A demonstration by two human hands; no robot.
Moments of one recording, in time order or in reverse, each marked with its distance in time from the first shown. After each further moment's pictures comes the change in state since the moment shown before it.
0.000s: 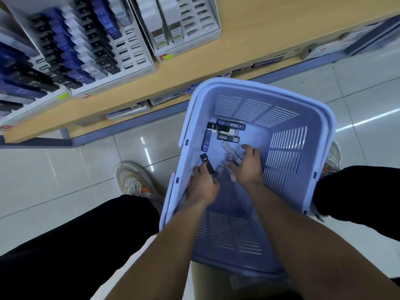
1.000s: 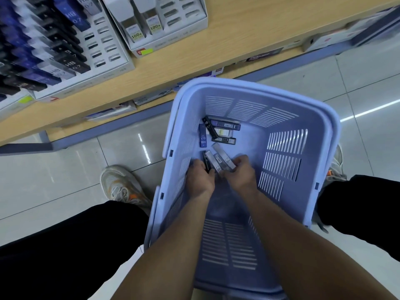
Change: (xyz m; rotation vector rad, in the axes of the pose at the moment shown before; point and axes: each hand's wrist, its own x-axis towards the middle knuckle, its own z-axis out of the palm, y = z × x) left_hand 0.064 0.010 0.039 -0.233 0.277 -0.155; right_hand 0.001 0.009 0.004 0.181 -0.151 0.219
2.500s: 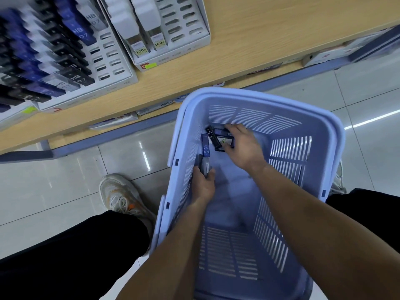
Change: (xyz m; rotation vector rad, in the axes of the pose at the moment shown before) left_hand 0.006 0.013 0.002 -0.484 -0.068 -0.048; right_hand 0.060 -0.078 -0.047 -0.451 -0.001 -0.526
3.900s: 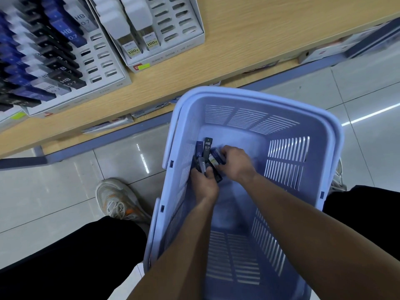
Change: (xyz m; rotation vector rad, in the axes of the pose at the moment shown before) left_hand 0.004 0.006 0.013 -0.012 0.163 -0.004; right_hand -0.021 -0.007 0.024 0.031 -0.178 0.165
